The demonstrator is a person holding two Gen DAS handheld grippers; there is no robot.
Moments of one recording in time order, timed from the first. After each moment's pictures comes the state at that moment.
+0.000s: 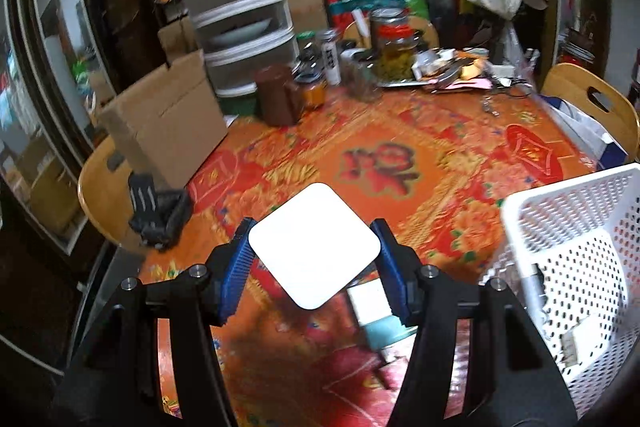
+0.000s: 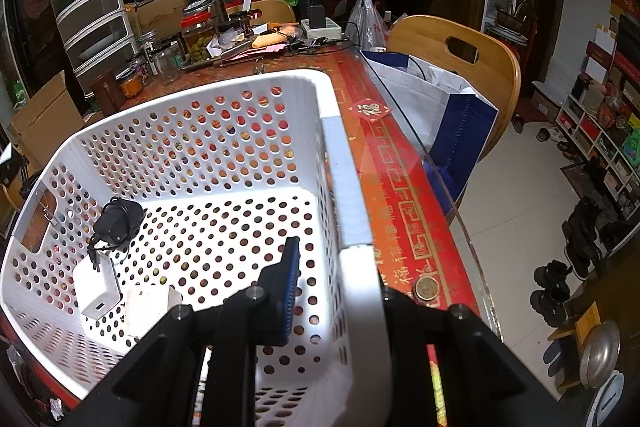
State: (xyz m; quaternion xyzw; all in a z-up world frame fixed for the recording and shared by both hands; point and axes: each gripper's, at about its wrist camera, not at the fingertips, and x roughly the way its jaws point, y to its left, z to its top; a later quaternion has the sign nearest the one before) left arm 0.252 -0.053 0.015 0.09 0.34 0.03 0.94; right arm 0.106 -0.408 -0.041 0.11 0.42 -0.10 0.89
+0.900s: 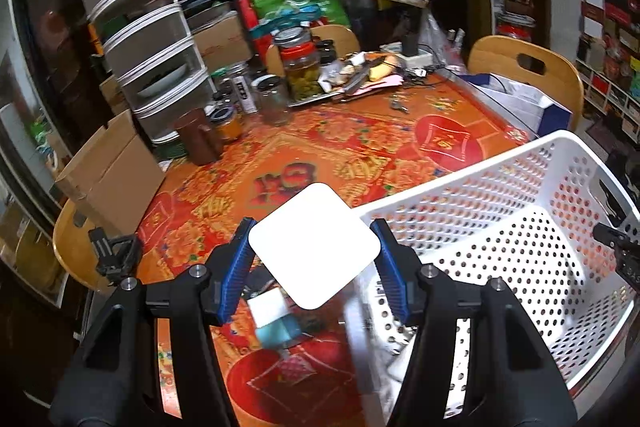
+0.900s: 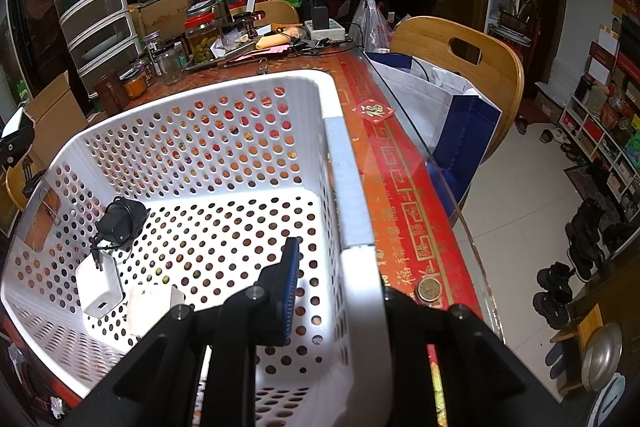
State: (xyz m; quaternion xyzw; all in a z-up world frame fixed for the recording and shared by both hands) left arm 0.217 -0.180 0.037 0.15 0.33 -0.07 0.93; right arm 0.105 -0.405 -0.042 0.11 0.42 -0.10 0.90
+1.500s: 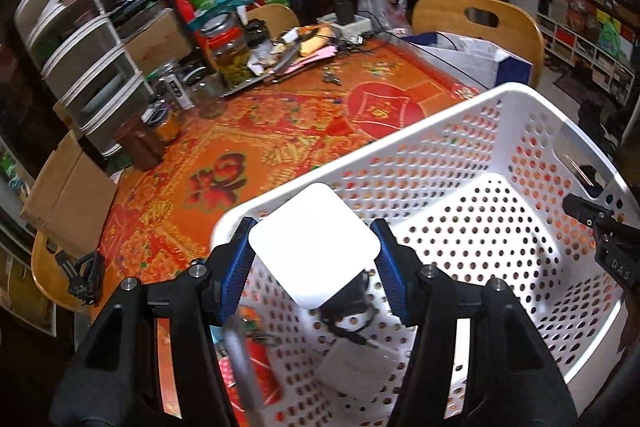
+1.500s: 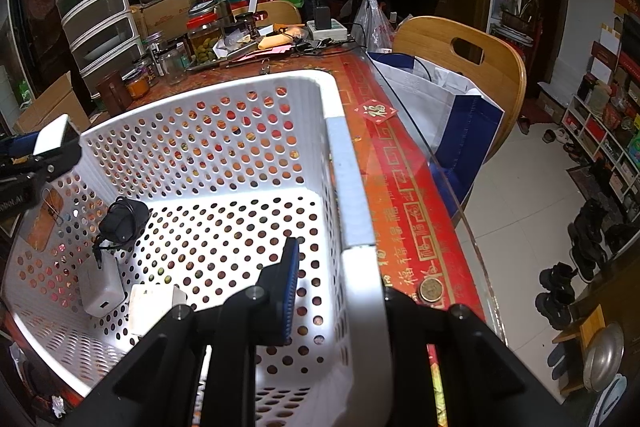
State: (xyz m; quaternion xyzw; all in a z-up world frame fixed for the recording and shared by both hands) left arm 0.219 -0.261 0.003 0.21 0.38 -0.14 0.89; right arm 0.106 -0.402 -0.042 0.11 0.42 -0.10 0.90
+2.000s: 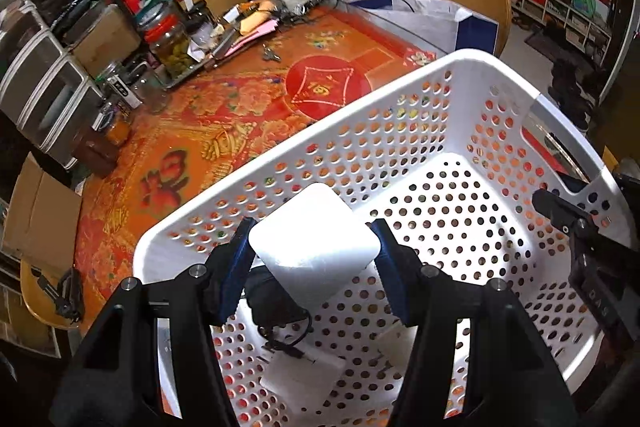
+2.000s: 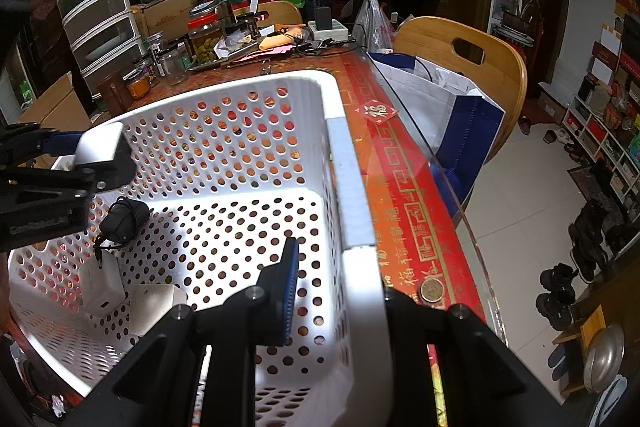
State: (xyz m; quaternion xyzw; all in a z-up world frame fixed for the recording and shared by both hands) left arm 0.236 -0.324 -0.020 0.25 0.44 -0.19 0.84; right arm 0.106 -0.402 -0.042 0.11 0.42 -0.10 0.90
